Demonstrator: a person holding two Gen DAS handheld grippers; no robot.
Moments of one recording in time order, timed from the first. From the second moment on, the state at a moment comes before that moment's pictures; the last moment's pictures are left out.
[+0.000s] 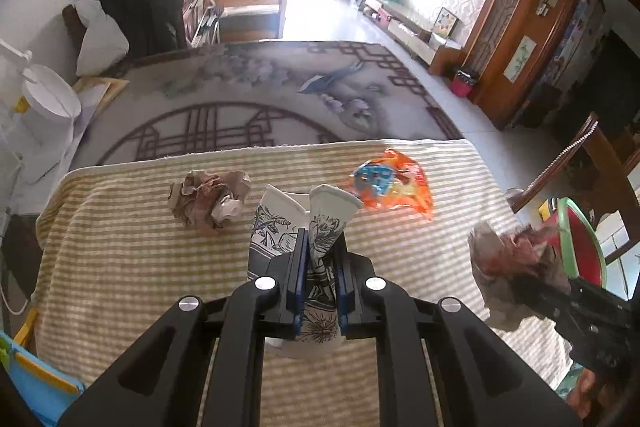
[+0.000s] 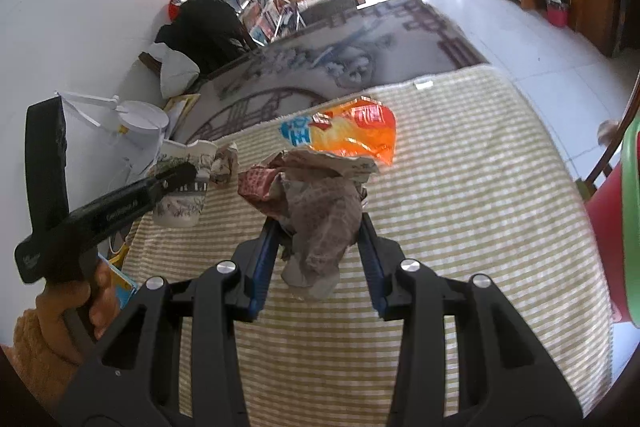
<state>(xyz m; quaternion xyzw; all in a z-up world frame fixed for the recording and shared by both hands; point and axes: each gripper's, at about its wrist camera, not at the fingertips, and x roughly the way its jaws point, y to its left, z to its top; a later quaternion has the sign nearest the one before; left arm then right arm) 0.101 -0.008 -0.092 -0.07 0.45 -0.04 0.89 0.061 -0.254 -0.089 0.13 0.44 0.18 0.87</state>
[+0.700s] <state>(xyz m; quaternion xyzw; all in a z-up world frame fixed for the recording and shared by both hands) 0.072 -0.062 -0.065 -0.04 0.43 -0.06 0.90 0.026 -0.295 -0.058 0.14 0.39 0.16 0.89</state>
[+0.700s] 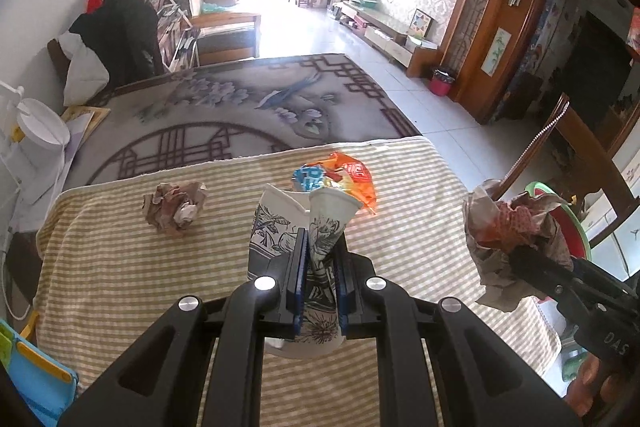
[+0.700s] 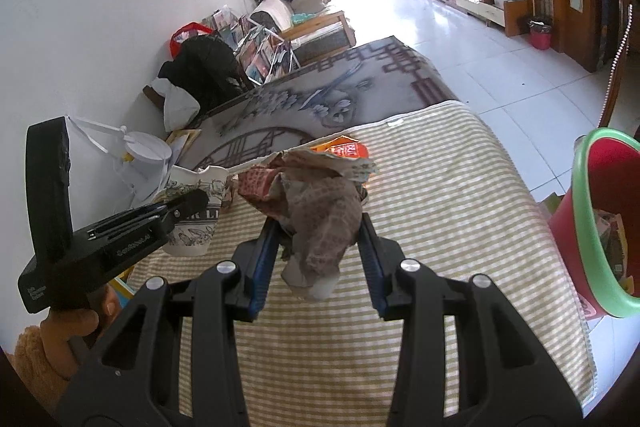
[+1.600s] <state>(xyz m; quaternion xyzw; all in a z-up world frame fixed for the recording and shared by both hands) 0.051 -0.168 -0.050 -0.03 0.42 -0.02 0.91 0.030 -0.399 -0.050 0.14 0.38 0.21 0.89</state>
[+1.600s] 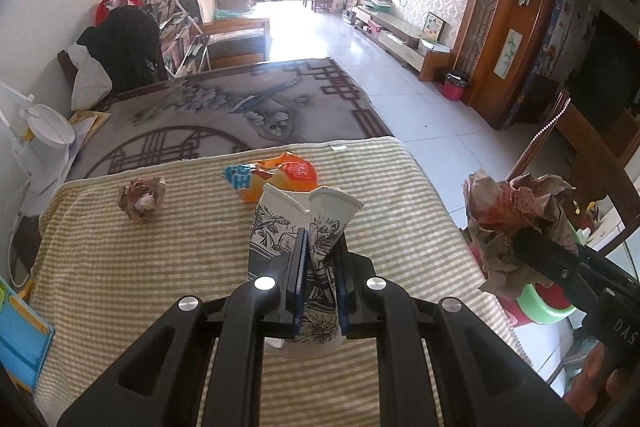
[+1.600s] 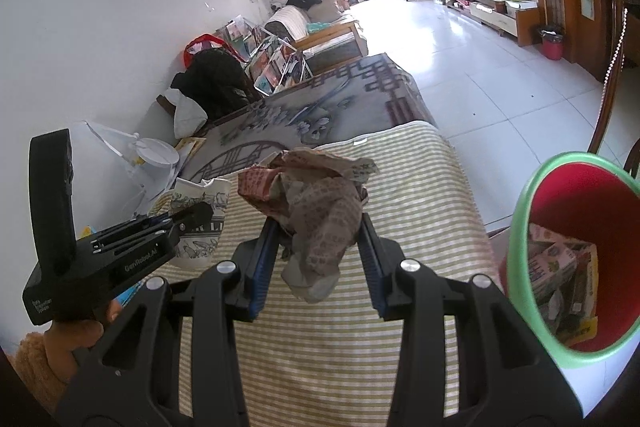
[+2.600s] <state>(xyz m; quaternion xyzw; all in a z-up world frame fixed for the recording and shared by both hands) 0.076 -0.311 -0.040 0.02 0.42 -0.07 0.90 0.033 -0.527 -0.061 0.20 0.36 0.16 0.90</state>
